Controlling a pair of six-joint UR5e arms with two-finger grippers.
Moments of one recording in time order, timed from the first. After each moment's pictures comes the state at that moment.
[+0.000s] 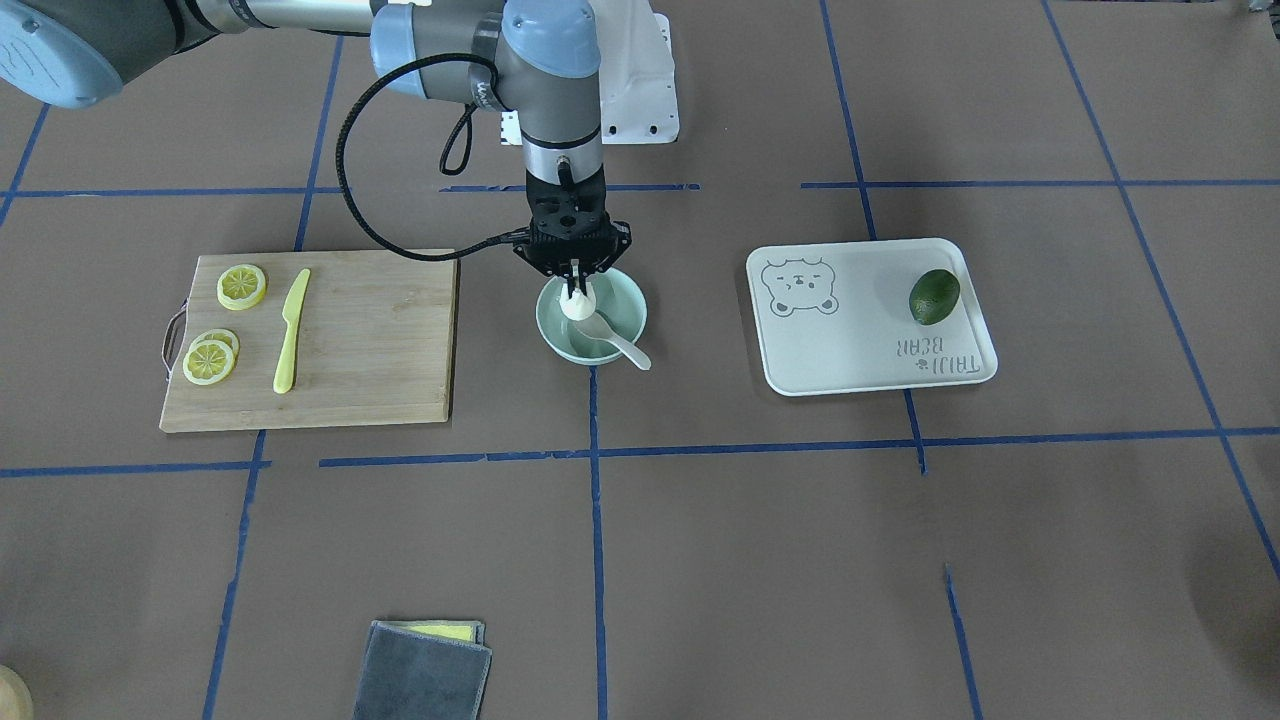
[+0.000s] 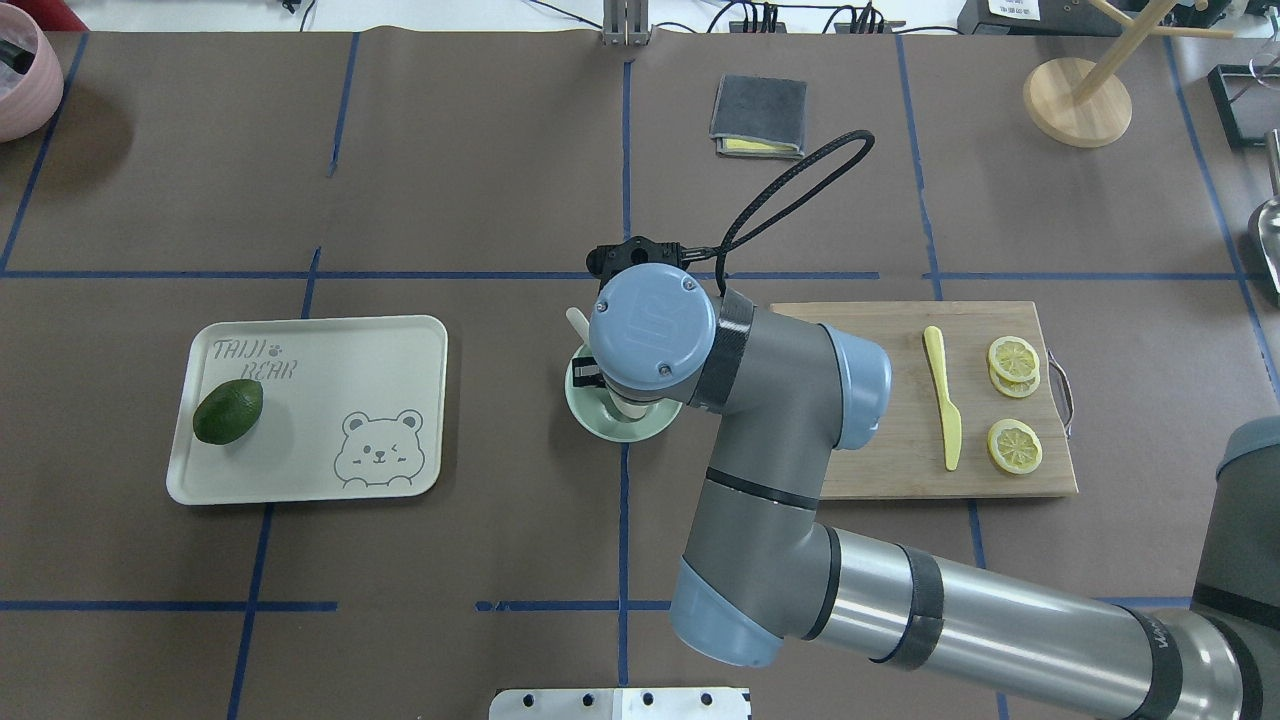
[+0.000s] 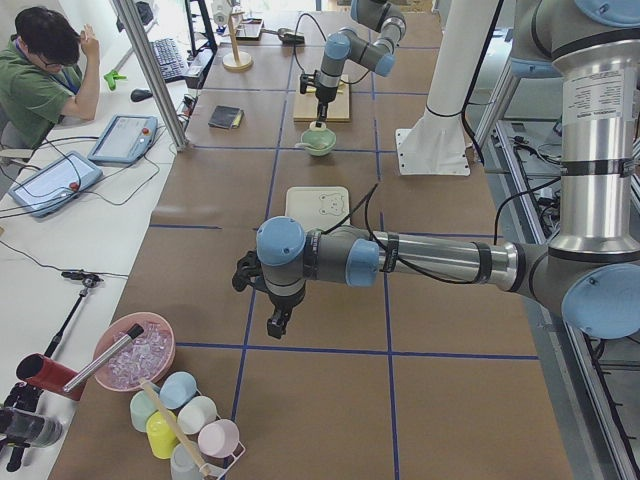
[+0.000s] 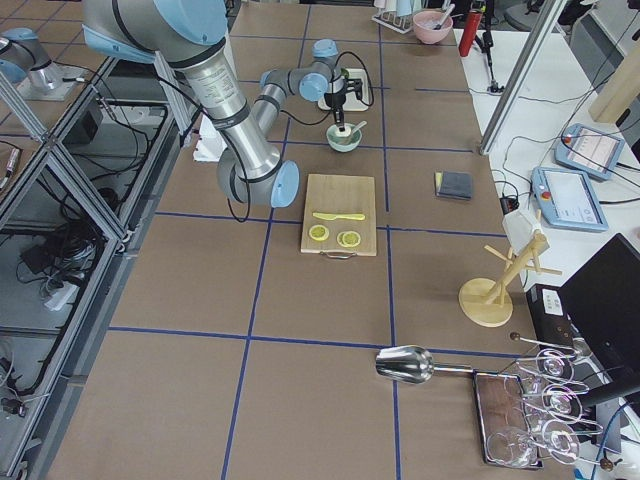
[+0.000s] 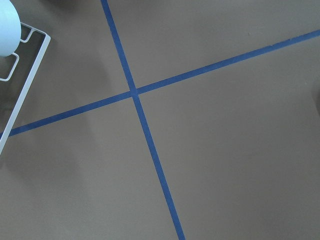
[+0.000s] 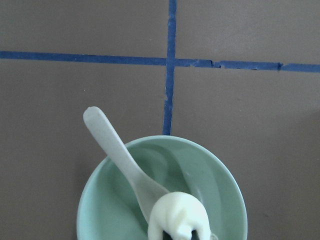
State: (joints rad) left arm -1.54 -1.48 -1.75 -1.58 -2.39 0.23; right arm 0.41 -0.79 1.66 -1.62 1.64 1.24
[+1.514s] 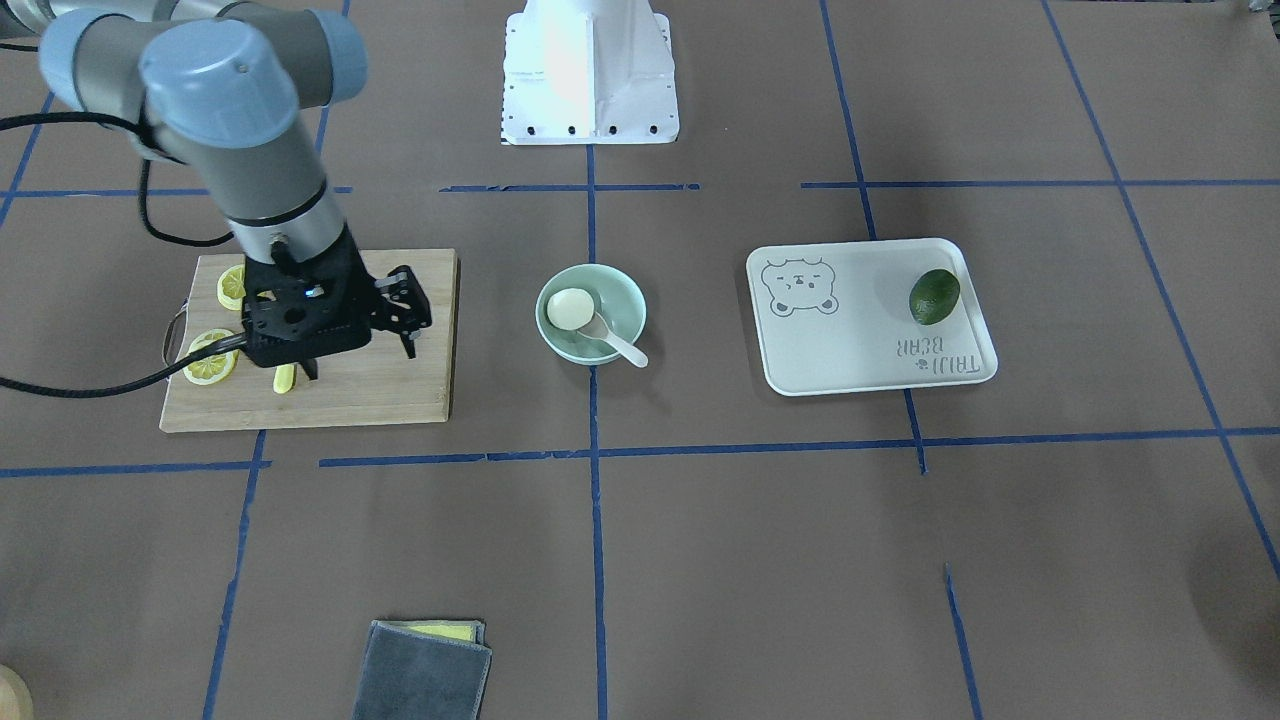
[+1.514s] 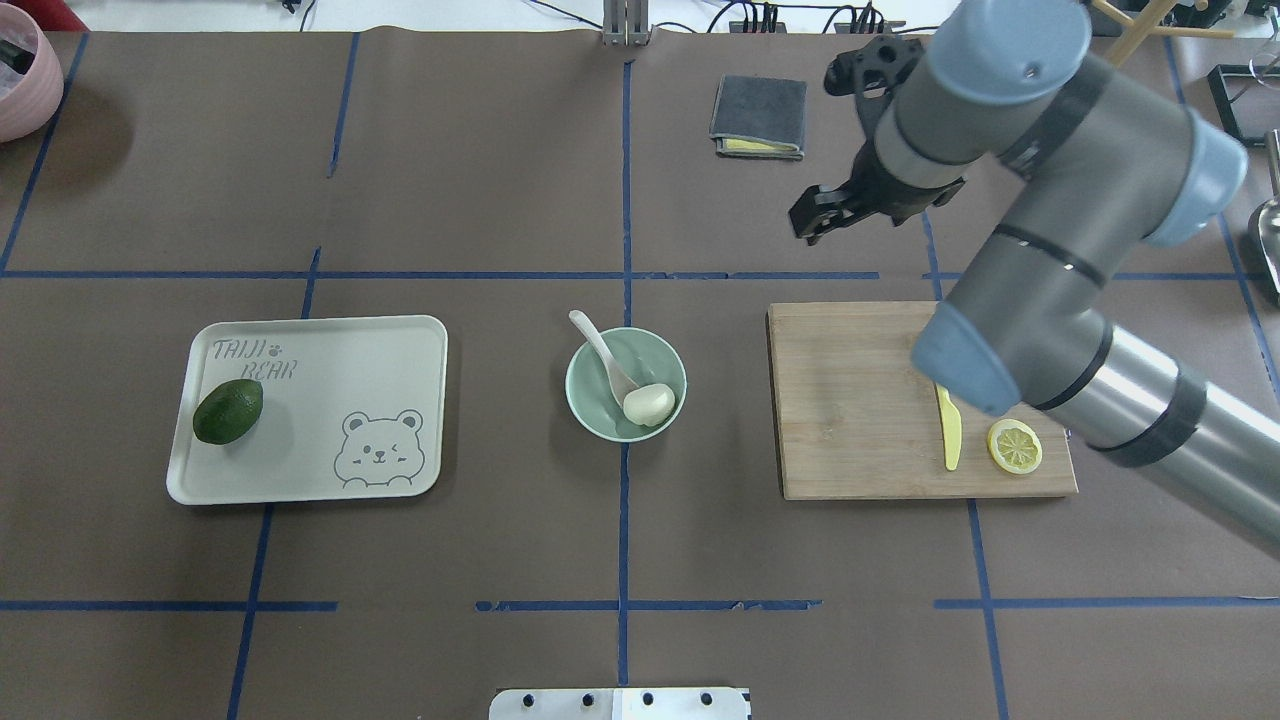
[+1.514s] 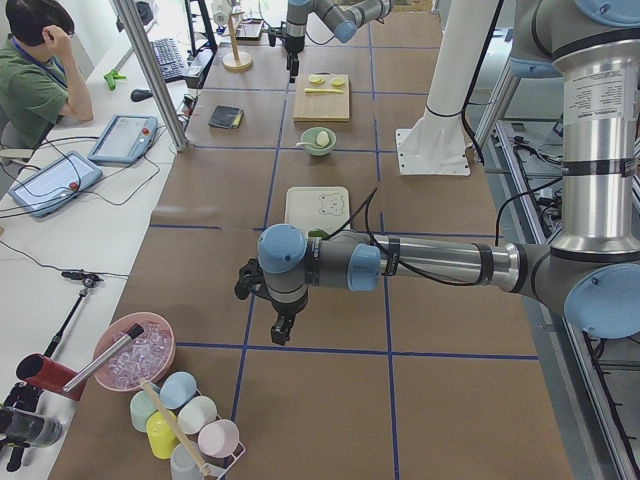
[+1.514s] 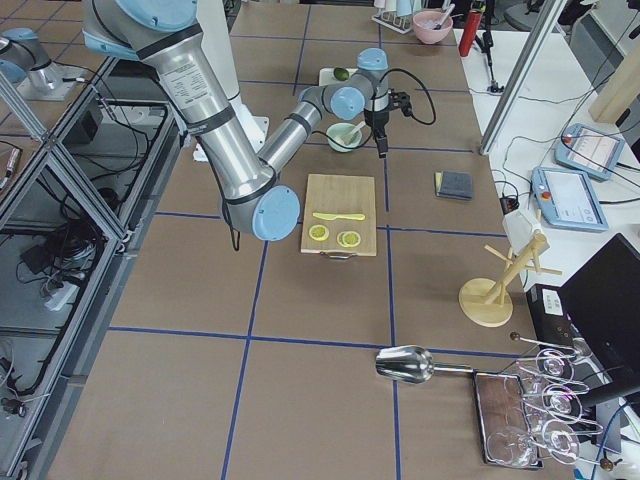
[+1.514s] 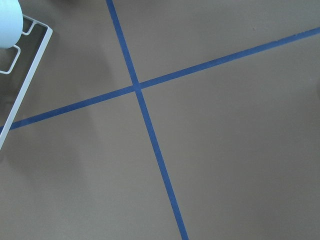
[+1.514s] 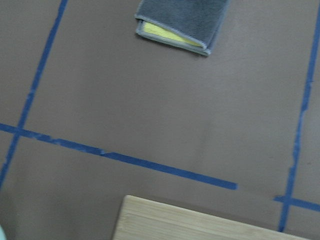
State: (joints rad) left arm -1.55 -1.47 -1.74 -1.57 -2.38 0.23; right arm 0.88 -1.04 1.79 -1.62 2.01 0.66
